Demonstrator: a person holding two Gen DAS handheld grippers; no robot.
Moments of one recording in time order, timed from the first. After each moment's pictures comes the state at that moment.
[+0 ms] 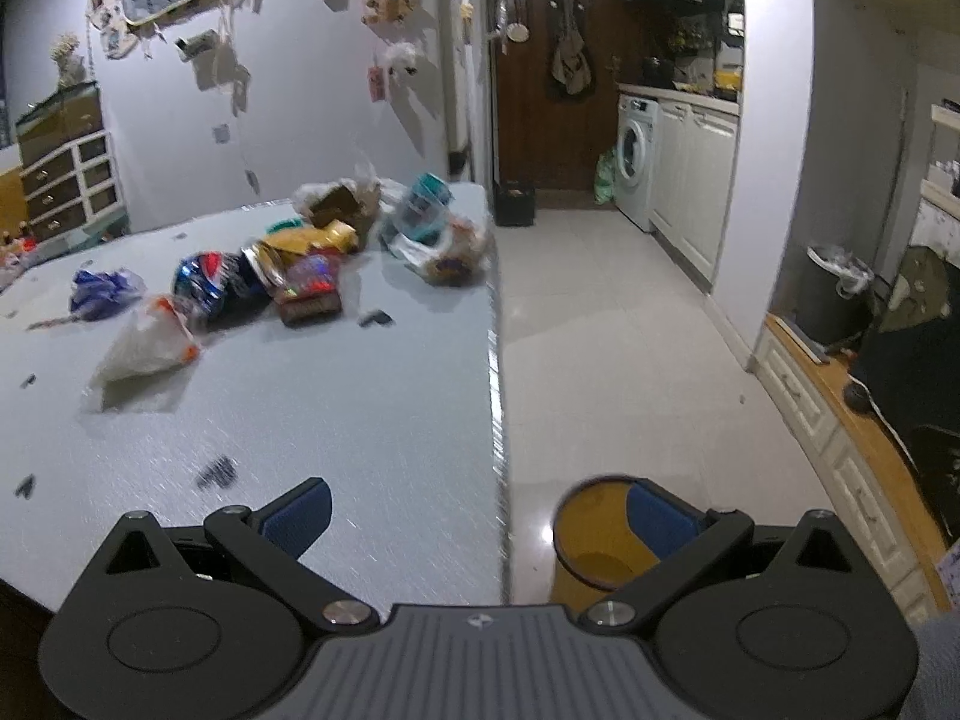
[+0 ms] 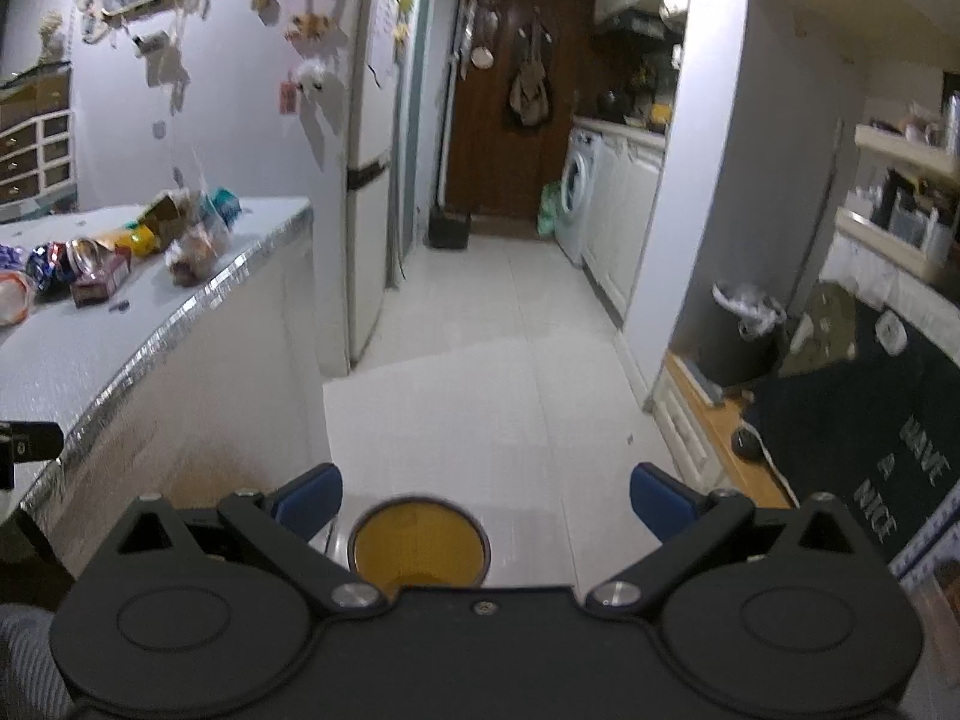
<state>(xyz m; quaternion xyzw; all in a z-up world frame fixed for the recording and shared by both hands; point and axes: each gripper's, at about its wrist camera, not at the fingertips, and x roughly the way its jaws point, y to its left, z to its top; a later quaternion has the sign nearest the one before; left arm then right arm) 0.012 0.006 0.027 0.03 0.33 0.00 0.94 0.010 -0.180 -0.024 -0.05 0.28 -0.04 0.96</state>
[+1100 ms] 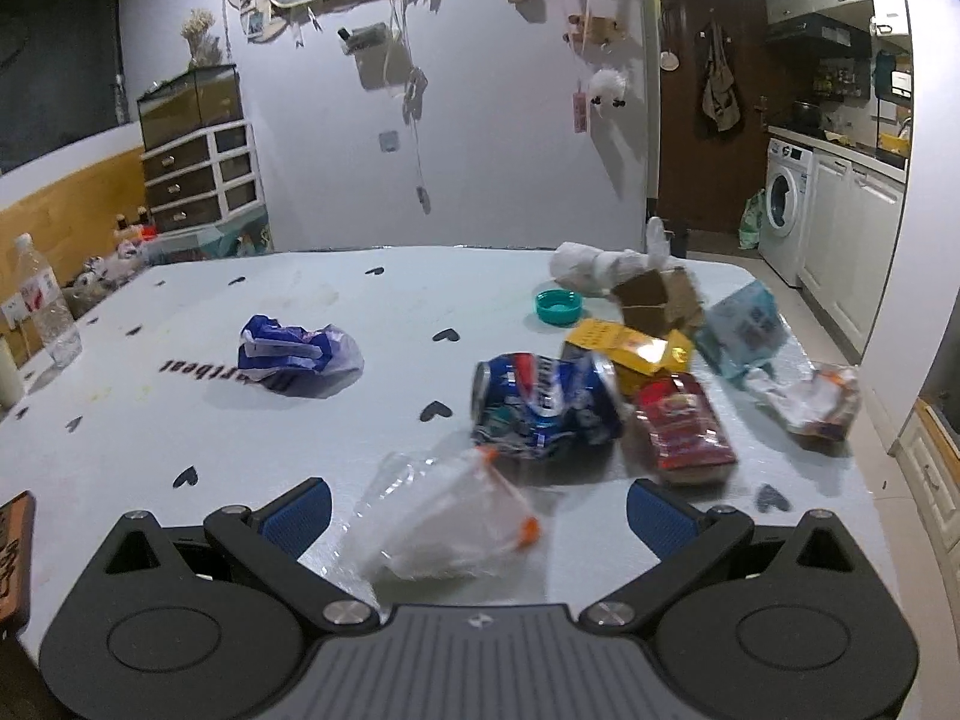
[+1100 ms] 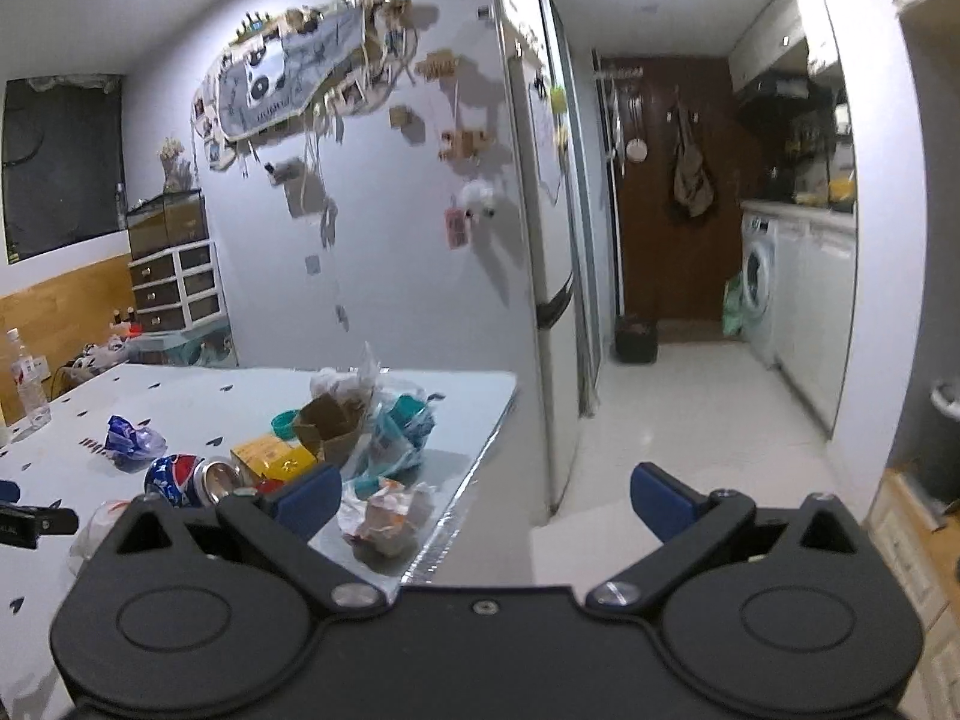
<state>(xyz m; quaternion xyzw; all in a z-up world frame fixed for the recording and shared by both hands) 0.135 0.230 0.067 0.02 0.31 0.11 0.94 0.204 -0.057 0.017 0.04 0.19 0.14 0.97</state>
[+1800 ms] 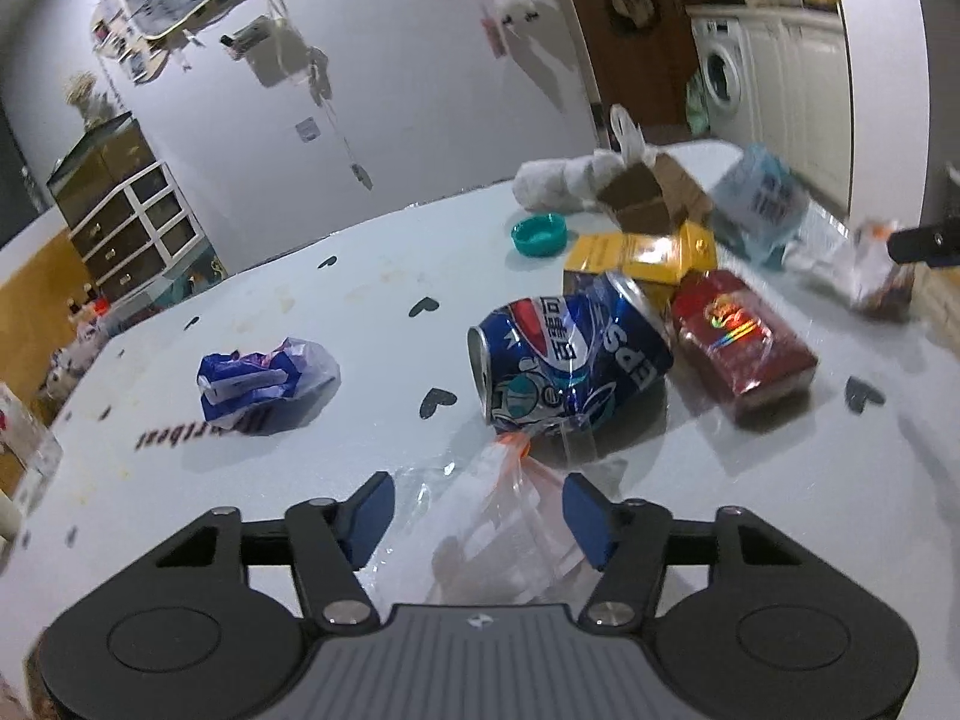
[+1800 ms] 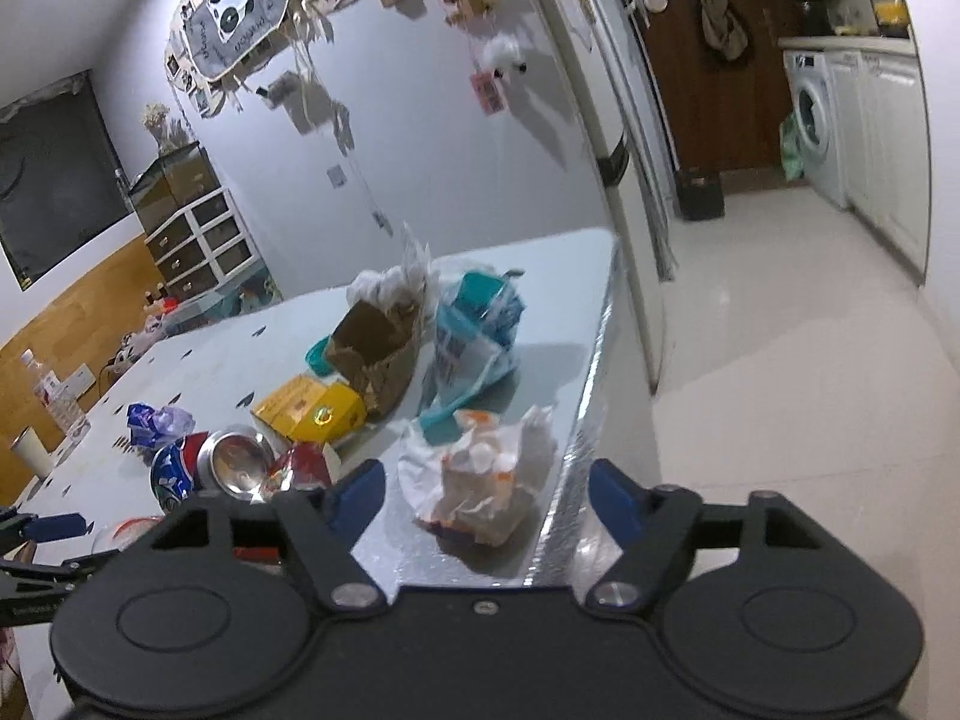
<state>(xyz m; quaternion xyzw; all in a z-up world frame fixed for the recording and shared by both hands) 0.191 0.233 0.032 0.16 0.37 0.07 0.91 0.303 0.015 -0.056 0.13 0.32 0.20 0.92</state>
